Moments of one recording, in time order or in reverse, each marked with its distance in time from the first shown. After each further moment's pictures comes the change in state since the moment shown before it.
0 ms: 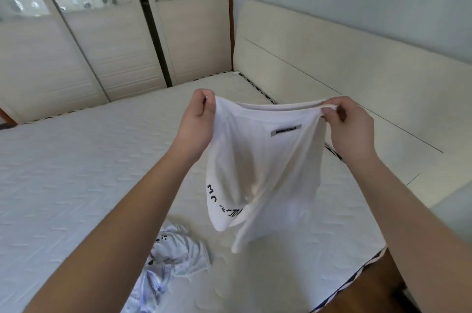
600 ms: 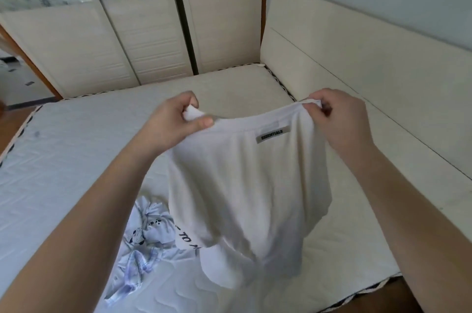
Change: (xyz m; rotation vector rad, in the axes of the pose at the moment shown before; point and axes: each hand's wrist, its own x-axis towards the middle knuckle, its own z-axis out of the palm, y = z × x) left_hand 0.017 0.021 0.020 0.437 -0.138 0.036; right_hand 0.089 0.037 -0.014 -0.054 -0.247 -0.341
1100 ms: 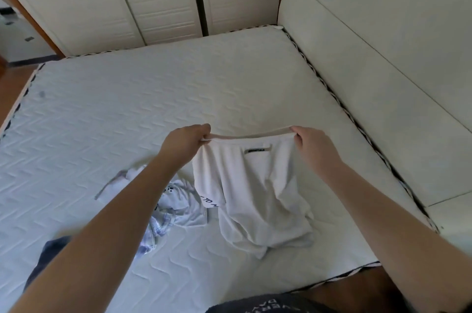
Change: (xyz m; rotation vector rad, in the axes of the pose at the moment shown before) left_hand -0.049 -0.164 0.059 0.546 -0.224 -0.068; right_hand -0.074 0.059 0.154 -0.310 -0.488 0.084
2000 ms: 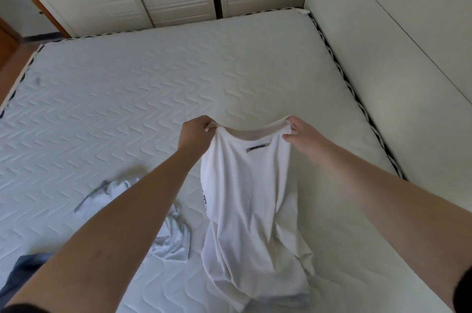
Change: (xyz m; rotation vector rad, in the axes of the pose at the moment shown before) left_hand 0.203 -0.012 0.096 -0.379 0.119 -0.559; right_hand 0.224 0.075 0.071 0.715 -0.456 0.347
